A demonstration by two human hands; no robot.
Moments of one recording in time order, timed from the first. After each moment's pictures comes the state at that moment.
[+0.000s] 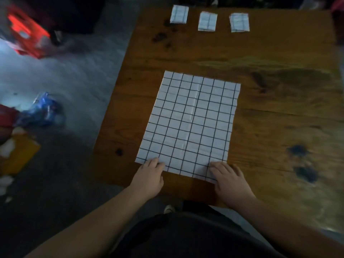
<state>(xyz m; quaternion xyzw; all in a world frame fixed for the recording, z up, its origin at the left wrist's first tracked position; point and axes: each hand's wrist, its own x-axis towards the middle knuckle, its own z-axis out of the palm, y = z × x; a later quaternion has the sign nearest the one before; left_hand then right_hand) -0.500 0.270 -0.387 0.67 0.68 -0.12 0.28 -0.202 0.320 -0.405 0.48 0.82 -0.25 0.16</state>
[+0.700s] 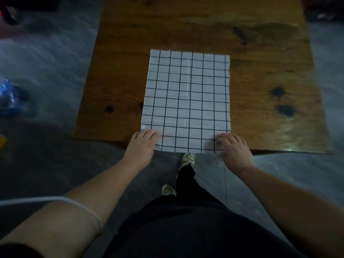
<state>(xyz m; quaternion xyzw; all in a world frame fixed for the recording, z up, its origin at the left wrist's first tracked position) -0.515 0.176 -0.433 0.77 0.62 -0.02 0.16 -0.171 0.200 -0.430 0.59 0.79 -0.17 0.02</state>
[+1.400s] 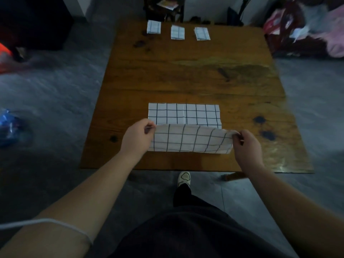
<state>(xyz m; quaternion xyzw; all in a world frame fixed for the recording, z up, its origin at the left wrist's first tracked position) -0.524 0.259 -0.313 0.62 0.68 0.26 0.28 -0.183 0.258 -0.322 0.74 0.58 -0.23 -0.24</state>
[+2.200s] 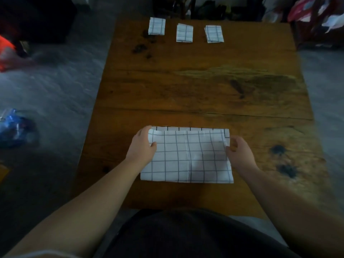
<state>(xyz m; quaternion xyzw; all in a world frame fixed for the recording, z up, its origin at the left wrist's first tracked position) -0.519 0.398 -0.371 0.55 0.76 0.14 0.33 -0.193 0.413 -0.370 0.76 0.52 -0.38 -0.13</state>
